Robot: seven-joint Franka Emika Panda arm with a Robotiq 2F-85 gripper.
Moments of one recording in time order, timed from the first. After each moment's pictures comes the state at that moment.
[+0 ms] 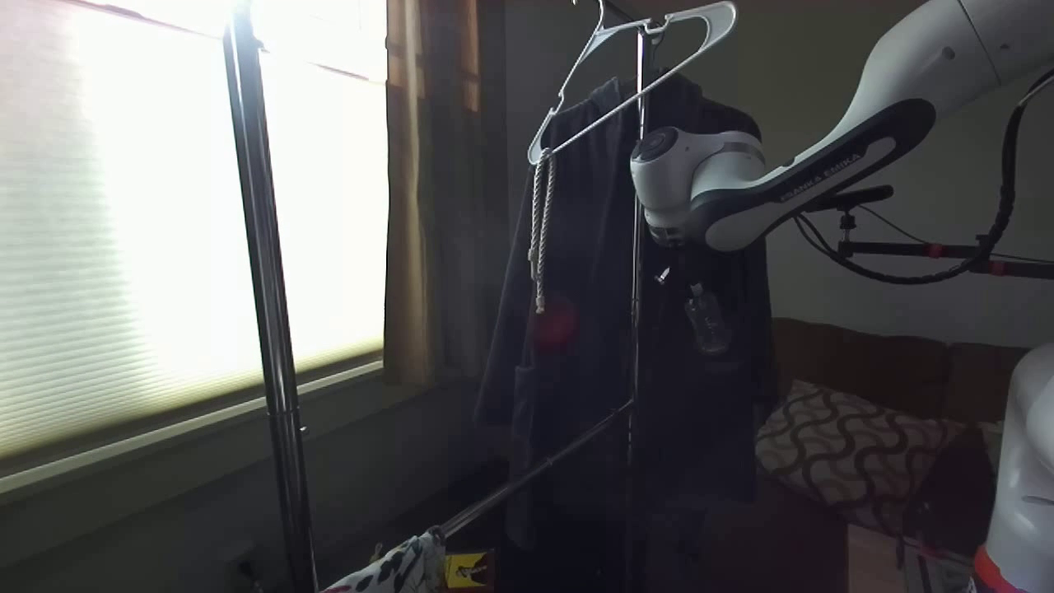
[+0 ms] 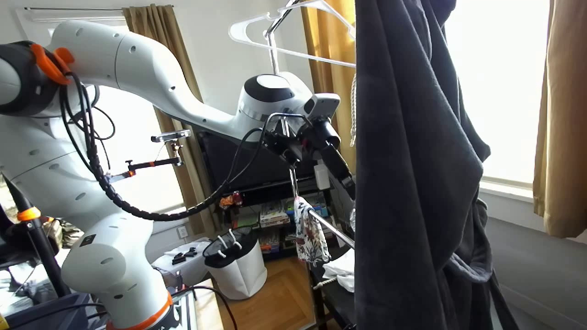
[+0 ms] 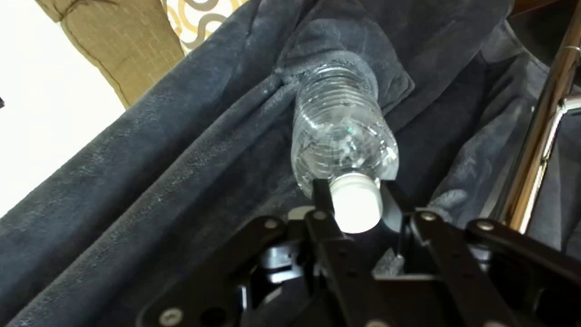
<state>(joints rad) -0.12 -0.32 -0.11 -2.32 -0.94 2.01 0.80</state>
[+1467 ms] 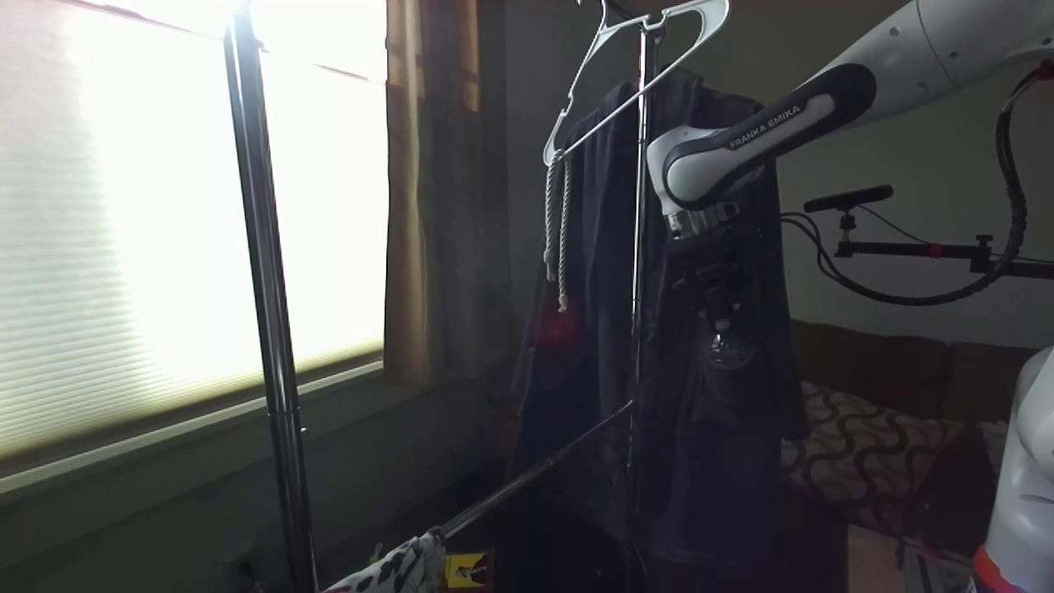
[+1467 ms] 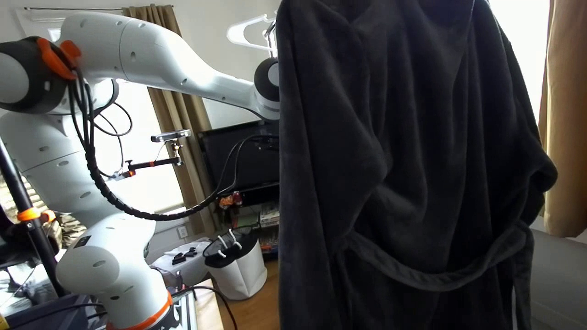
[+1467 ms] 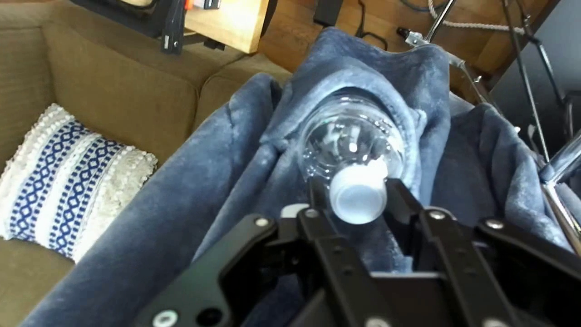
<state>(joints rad) -0.20 -0.23 -0.17 -2.17 -0.35 1.74 0.97</state>
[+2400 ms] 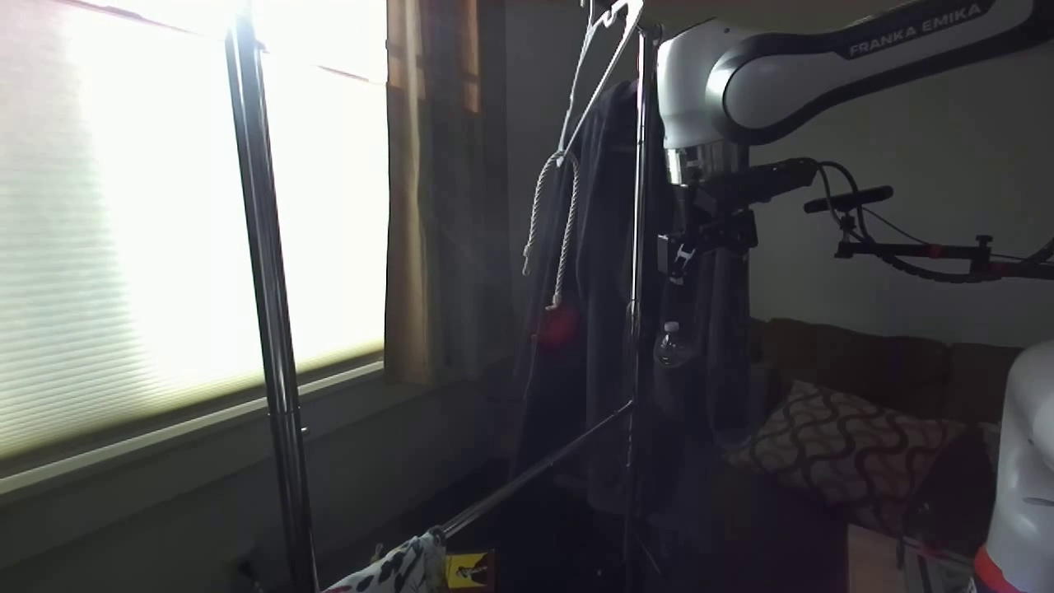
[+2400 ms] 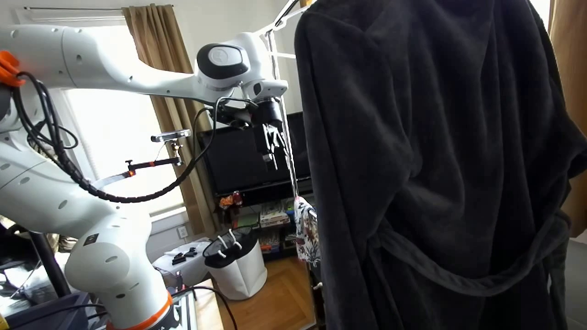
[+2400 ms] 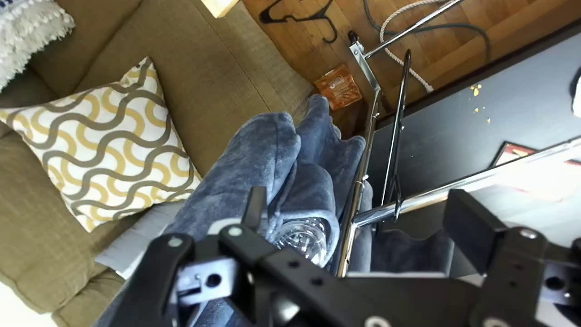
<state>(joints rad) -0.07 -0.59 0.05 -2.31 -0.32 1.69 0.67</state>
